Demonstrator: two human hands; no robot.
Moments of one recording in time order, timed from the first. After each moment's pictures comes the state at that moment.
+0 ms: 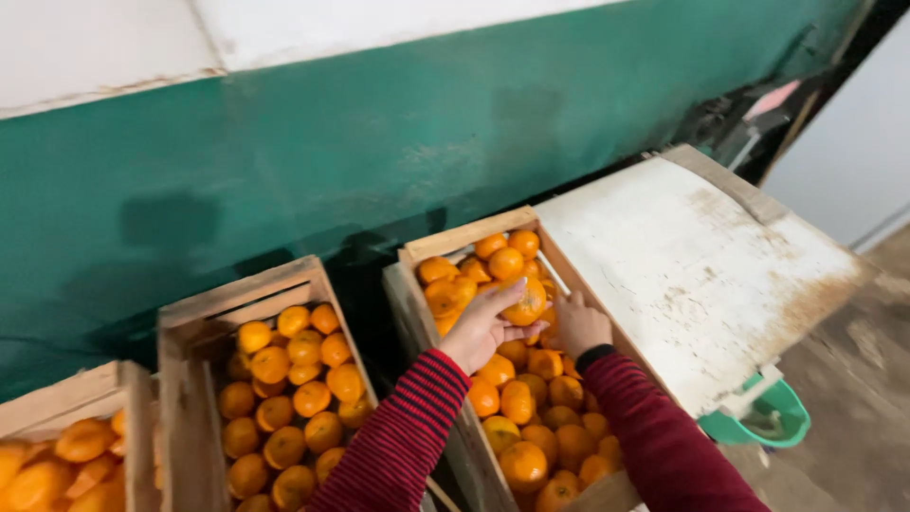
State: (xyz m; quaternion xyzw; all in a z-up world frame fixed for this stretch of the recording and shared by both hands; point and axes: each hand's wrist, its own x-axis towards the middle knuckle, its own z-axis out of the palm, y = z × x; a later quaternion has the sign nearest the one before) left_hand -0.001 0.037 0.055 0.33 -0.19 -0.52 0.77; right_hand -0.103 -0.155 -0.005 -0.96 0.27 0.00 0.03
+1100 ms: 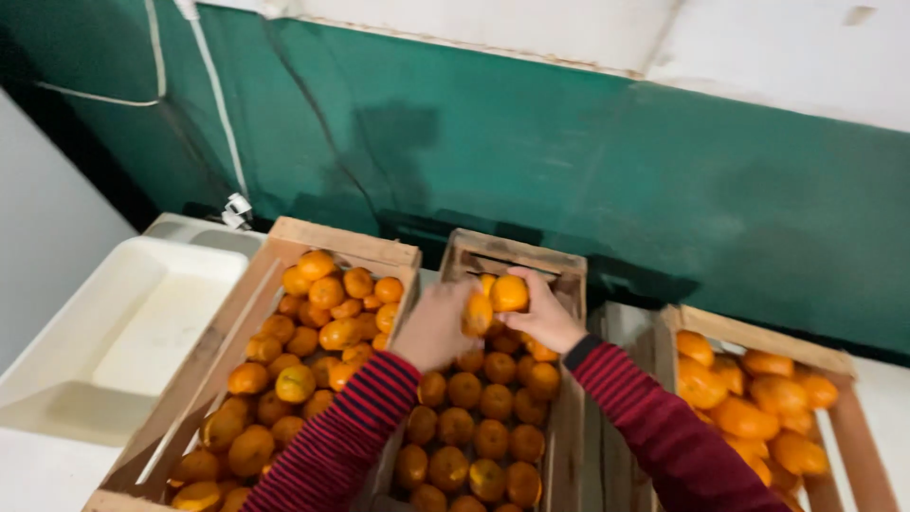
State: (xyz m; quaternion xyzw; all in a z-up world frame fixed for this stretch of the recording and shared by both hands) left_hand 0.058 0.425 0.083 0.92 -0.20 0.10 0.33; right_hand 0.138 0.191 0.014 -0.79 -0.23 0.08 0.57
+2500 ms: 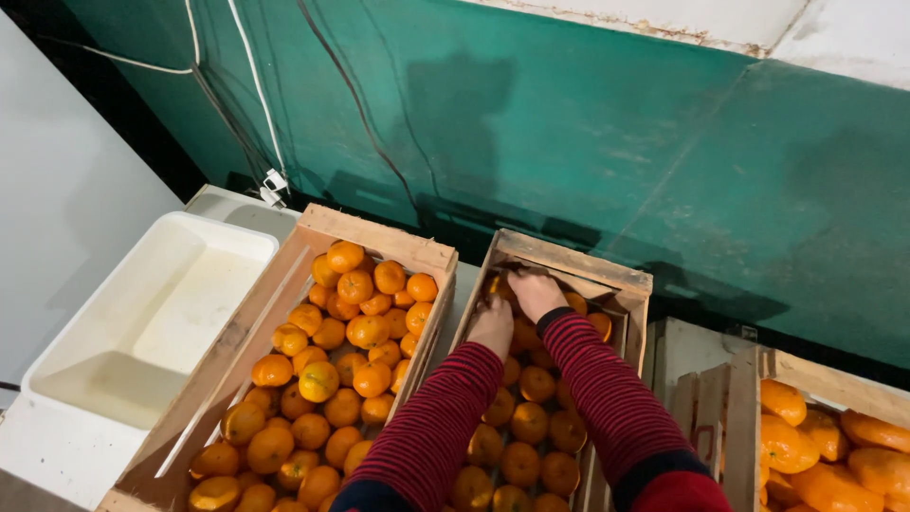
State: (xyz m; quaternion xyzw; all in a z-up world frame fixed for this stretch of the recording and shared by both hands) left_hand 0.200 0.372 -0.184 1.00 -0.03 0.05 -0.02; right_hand 0.284 0.255 -0.139 -0.92 -0.36 -0.14 0.09
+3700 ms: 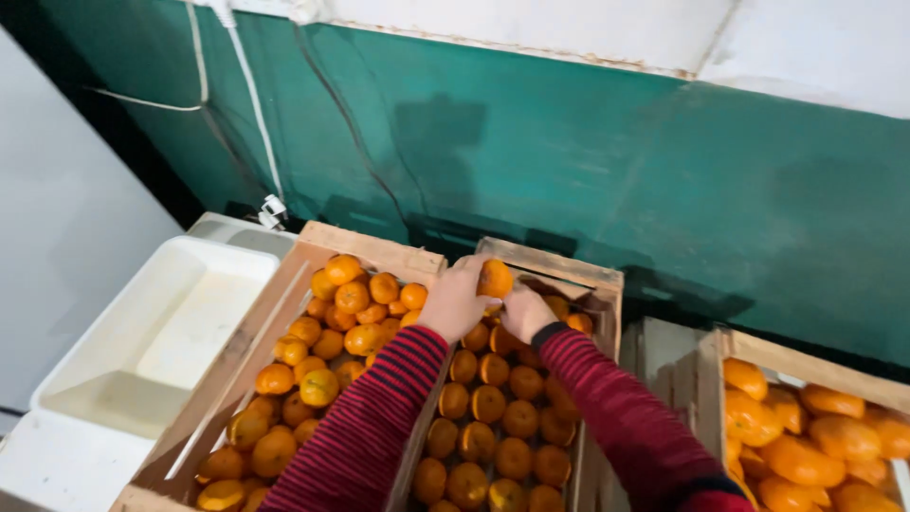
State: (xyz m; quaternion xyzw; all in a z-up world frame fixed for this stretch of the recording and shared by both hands) left_hand 0.127 0.429 0.064 0.91 -0.10 0.13 0.37; right_hand 0.217 0.253 -0.066 -0.92 -0.32 -0.03 0.22
